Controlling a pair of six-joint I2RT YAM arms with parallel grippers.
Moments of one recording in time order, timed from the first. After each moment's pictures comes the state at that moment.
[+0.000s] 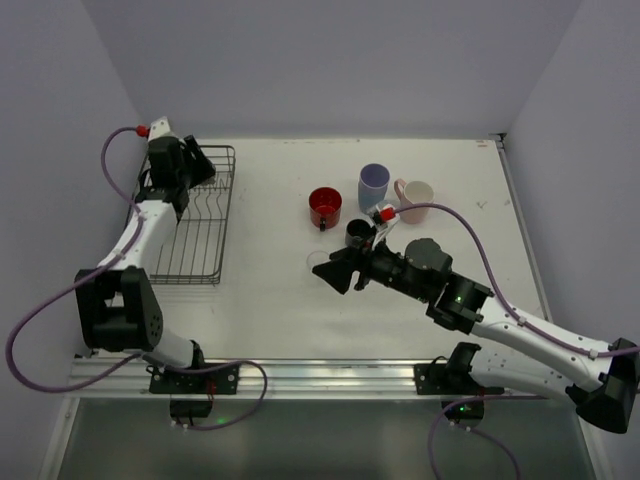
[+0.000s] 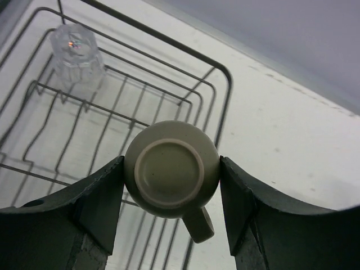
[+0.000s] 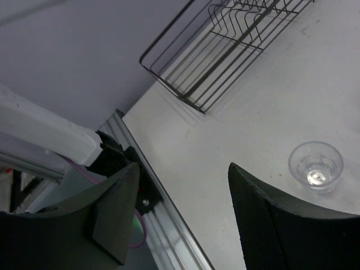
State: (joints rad) left arm 0.03 1.58 1.21 -0.09 -0.14 -0.40; right arm 0.98 0.93 0.77 0.01 -0.06 0.54
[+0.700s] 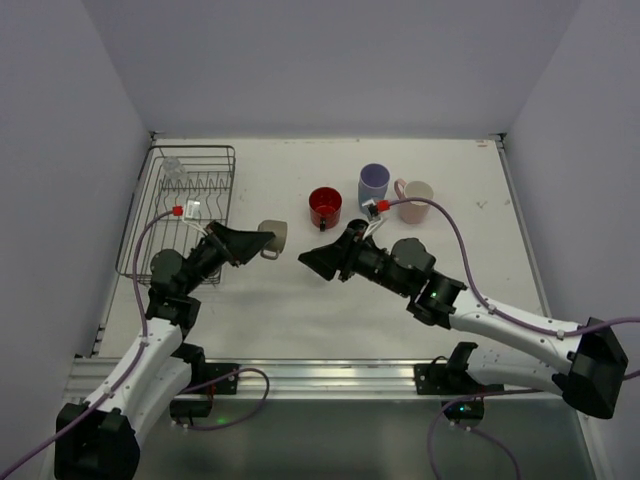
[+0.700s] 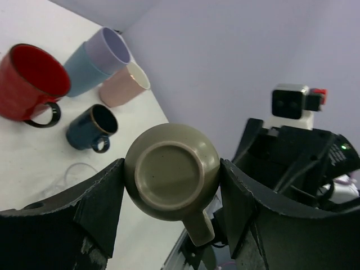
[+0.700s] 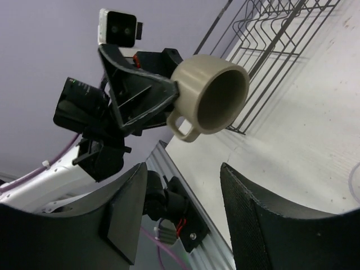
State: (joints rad) left arm -0.18 0.75 0.32 0.56 0.60 -1.05; right arm 0.97 1.04 0.69 0.35 -0.05 0.83
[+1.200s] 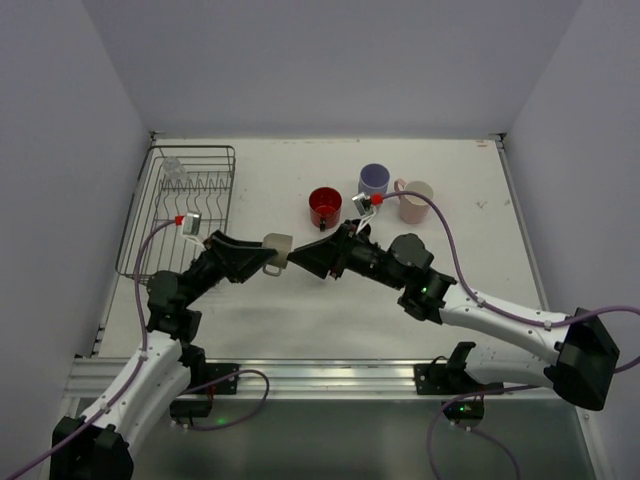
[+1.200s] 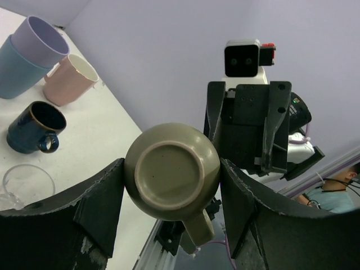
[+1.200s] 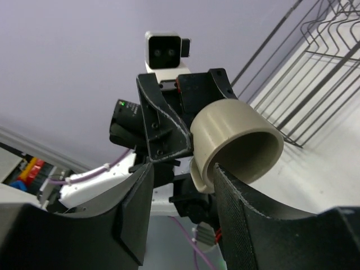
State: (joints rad) left arm -0.25 0.64 0.23 0.77 0.66 -1.17; right arm 0.97 1.13 0.72 0.54 -0.20 0.92
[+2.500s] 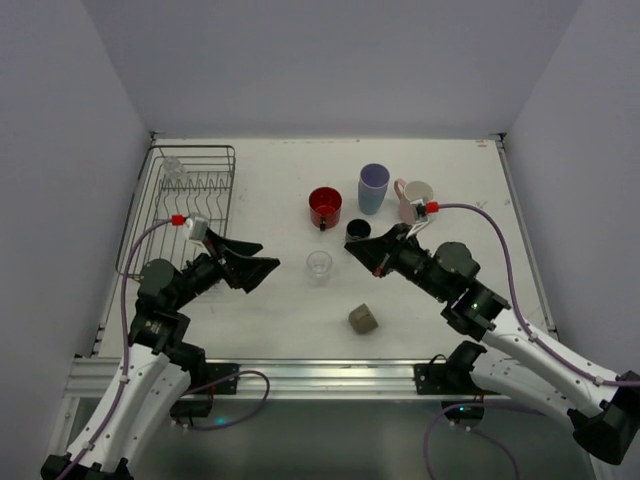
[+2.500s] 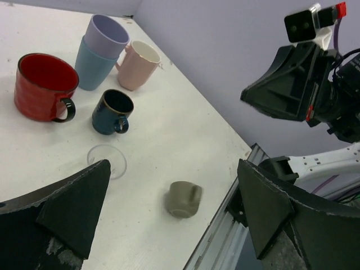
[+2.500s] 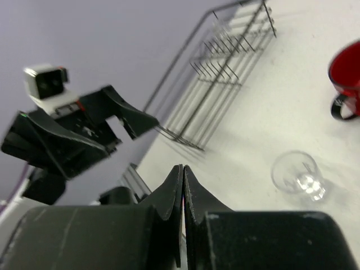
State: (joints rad) left arm -0.27 0.47 0.42 0.14 0.64 -0.68; right arm 0.79 0.78 0.62 0.17 -0.07 0.77
